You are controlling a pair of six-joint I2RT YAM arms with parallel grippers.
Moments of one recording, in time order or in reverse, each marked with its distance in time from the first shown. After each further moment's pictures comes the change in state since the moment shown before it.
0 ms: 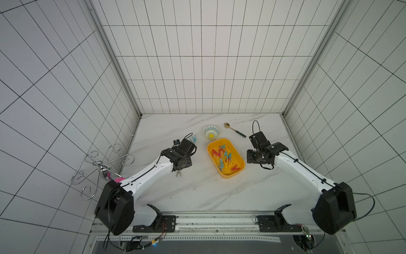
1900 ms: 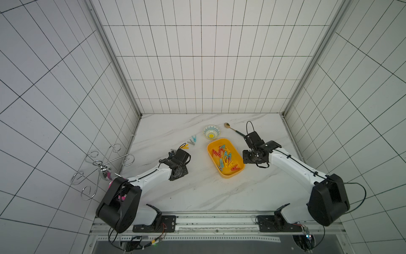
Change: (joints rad) left arm 0.066 0.014 -0.233 0.230 0.101 -0.043; right arm 0.036 0.087 0.021 0.011 -0.016 -0.016
